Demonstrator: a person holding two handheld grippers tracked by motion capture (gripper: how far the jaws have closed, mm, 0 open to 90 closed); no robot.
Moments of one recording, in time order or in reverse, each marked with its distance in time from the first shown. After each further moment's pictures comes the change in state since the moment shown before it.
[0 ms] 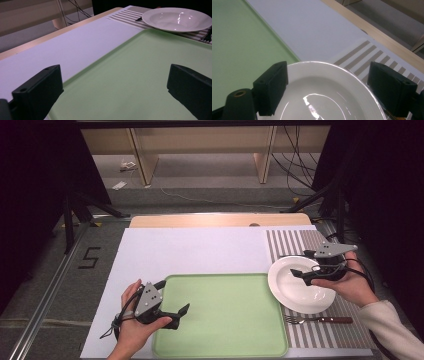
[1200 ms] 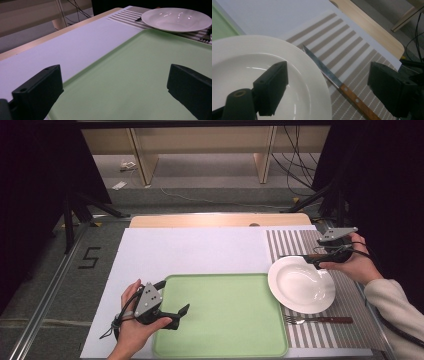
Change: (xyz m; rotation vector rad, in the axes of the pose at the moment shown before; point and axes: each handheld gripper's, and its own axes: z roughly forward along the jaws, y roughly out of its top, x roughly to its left) left arm -0.001 0.000 0.000 0.001 -0.003 0.003; right arm -0.071 -0.006 0.015 0.197 -0.110 -0.016
